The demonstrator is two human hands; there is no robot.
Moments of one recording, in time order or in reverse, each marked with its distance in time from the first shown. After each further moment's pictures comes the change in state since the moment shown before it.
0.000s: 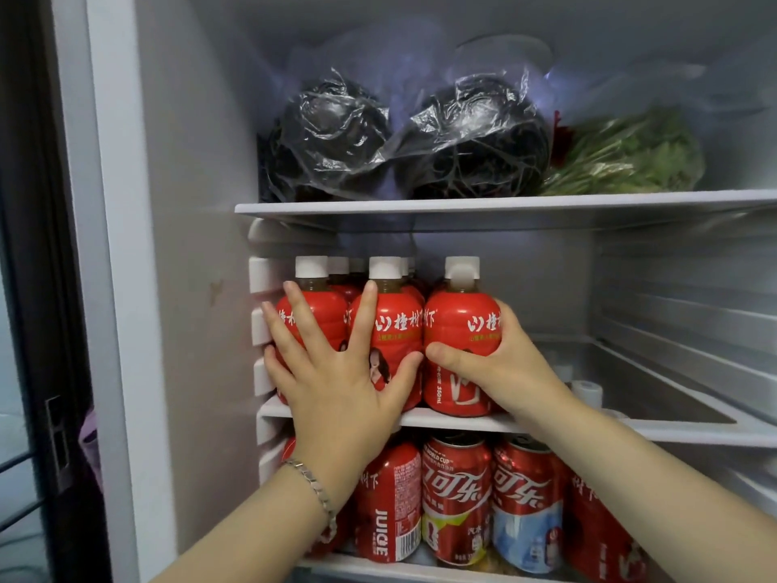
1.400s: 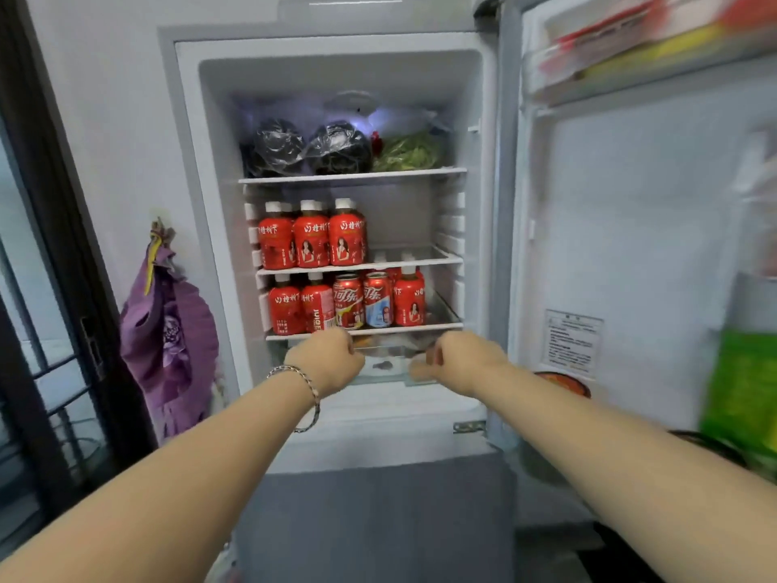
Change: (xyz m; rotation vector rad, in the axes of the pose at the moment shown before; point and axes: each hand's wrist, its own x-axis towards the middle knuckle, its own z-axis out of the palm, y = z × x) left_hand -0.168 0.108 -0.281 -0.061 -0.939 0.044; right_hand -0.345 -0.115 -0.076 -1.246 -0.166 0.286
